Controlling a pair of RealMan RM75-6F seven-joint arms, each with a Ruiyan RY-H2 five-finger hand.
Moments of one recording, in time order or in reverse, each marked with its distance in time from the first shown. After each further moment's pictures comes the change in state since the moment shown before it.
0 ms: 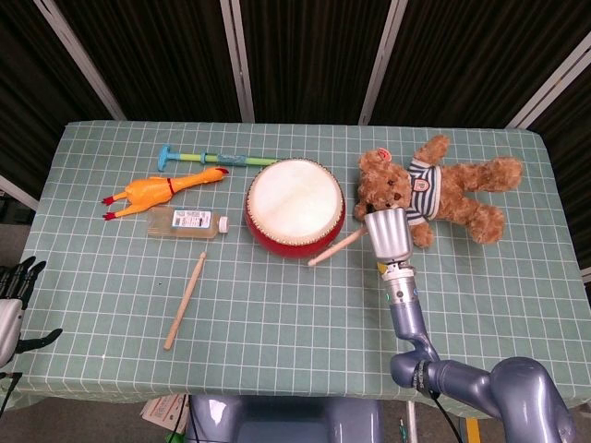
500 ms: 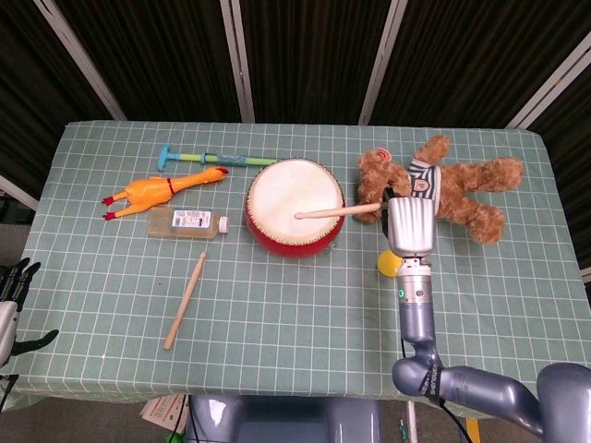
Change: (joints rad) left arm 0.011 0.002 0.001 -0.005 -0.009 0.009 -0.002; right arm -0.107 0.194 0.143 -0.425 0.014 0.107 0.078
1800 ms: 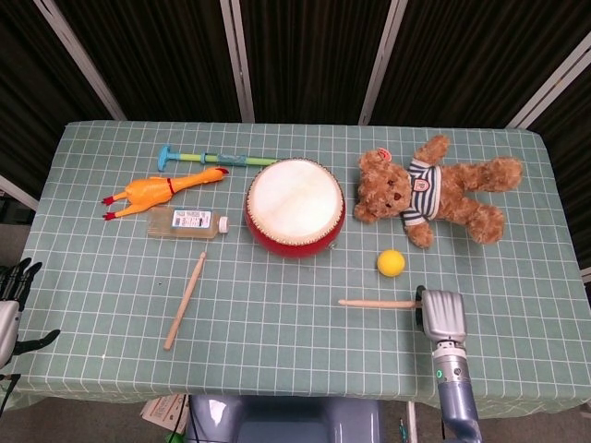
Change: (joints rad) left arm -0.001 -0.004 -0.004 -0.009 -0.007 -0.004 0.017; right arm -0.332 0.057 -0.283 -0.196 0.073 -0.058 -0.018
